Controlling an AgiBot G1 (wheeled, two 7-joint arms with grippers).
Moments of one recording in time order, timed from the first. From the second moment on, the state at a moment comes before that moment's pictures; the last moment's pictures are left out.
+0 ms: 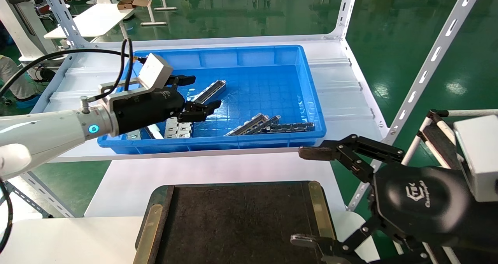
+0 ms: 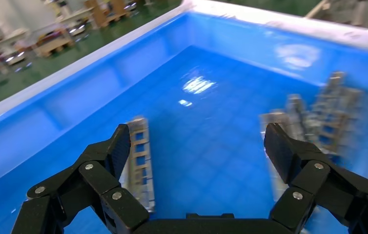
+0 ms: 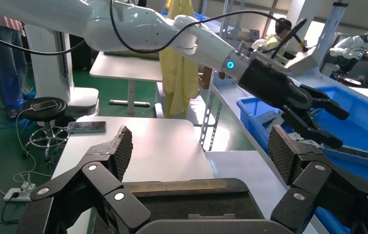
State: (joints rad) left arm -1.54 1.11 0.45 -0.41 1.22 1.00 0.12; right arm 1.08 -0.60 -0.31 1.28 -0.71 -1.48 0.17
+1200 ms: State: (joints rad) left arm -1.64 1.29 0.43 0.00 1.22 0.68 0.30; right arm 1.08 -0.60 -0.32 1.28 -0.71 -1.48 0.17
